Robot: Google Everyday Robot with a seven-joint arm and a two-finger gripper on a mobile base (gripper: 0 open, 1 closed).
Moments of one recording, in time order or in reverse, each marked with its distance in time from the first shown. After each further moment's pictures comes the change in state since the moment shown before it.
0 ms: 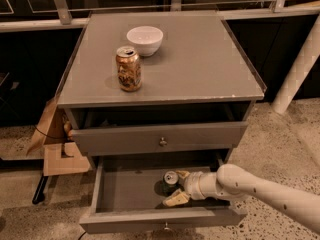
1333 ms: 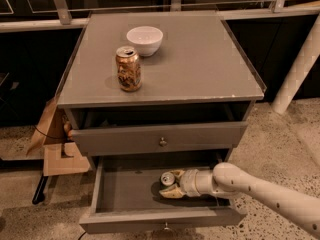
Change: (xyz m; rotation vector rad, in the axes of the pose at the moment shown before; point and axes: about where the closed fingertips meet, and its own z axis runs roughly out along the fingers) arm -0.013 -0.006 0.020 -0.017 -0.062 -0.036
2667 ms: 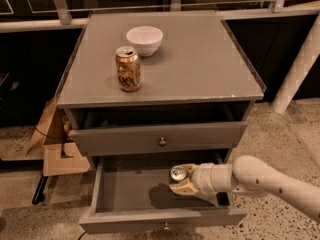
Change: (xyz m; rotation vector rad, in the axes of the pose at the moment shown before) arm -0.068 0.029 -0.094 0.045 0.028 0.014
